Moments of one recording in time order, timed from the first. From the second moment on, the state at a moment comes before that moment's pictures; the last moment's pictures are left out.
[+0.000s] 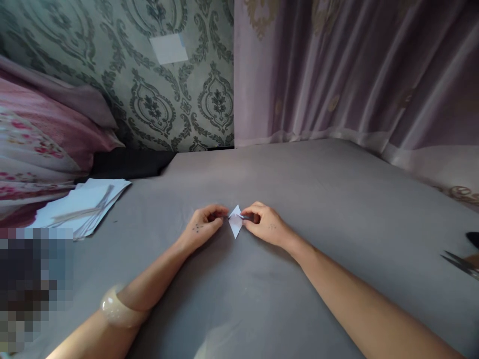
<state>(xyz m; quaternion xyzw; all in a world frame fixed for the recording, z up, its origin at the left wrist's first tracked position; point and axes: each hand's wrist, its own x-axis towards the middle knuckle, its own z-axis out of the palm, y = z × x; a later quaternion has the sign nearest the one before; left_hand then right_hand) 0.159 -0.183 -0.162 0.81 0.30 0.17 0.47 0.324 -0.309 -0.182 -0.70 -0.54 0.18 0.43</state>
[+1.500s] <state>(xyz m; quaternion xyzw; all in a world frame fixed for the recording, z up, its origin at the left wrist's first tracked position) 0.168 -0.195 -0.163 0.89 0.21 0.21 0.34 0.298 -0.307 -0.165 -0.72 -0.48 0.21 0.46</state>
